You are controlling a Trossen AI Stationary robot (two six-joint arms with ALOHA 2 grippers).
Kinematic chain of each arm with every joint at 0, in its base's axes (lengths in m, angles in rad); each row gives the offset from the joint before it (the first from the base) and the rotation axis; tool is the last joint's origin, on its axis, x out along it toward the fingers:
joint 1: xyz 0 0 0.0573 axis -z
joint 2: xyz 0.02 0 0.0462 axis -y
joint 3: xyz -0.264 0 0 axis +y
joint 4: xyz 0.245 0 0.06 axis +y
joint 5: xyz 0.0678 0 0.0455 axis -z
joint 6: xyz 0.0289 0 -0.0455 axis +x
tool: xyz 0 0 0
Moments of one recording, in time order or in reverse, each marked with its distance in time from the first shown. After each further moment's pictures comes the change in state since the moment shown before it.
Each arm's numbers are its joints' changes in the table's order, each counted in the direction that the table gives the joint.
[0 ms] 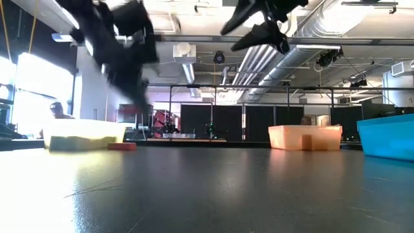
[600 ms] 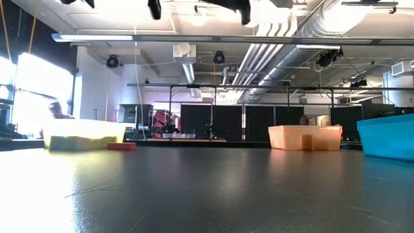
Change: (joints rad) left arm 0.014 0.253 -0.062 -0.834 0.067 -0.541; right arm 0.027 -0.031 -0.001 -0.561 -0.053 -0.259
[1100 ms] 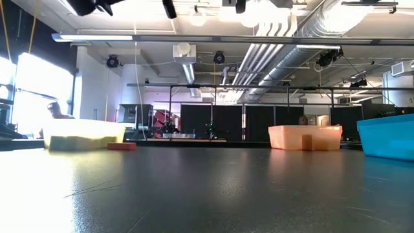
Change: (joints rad) left arm 0.008 -0.164 -0.002 -0.325 0.008 -0.066; right arm 0.033 -0.002 -0.001 -0.192 -0.017 -0.137
